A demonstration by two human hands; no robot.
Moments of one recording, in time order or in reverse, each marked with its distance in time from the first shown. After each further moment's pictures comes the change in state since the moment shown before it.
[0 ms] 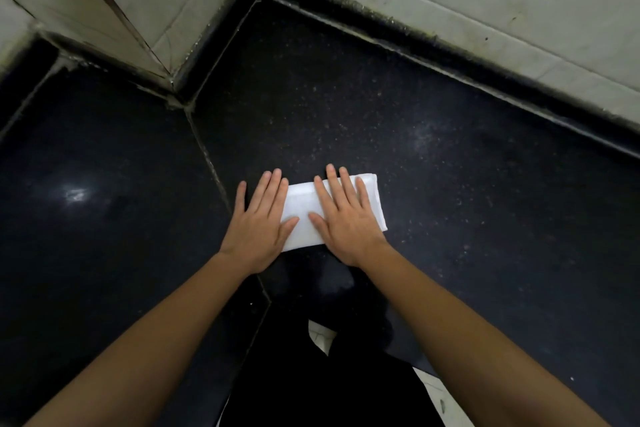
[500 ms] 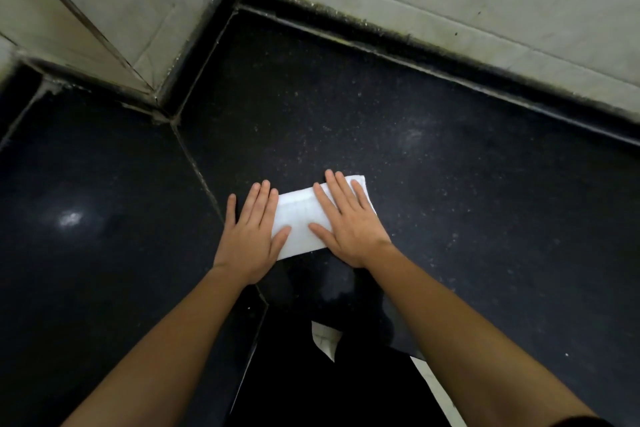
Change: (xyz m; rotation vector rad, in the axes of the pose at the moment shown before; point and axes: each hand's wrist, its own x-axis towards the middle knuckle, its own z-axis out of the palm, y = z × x) left_hand -0.013 0.005 0.006 0.023 -0.034 -0.016; right_hand -0.020 0.017 0.005 -0.048 -0.040 0.001
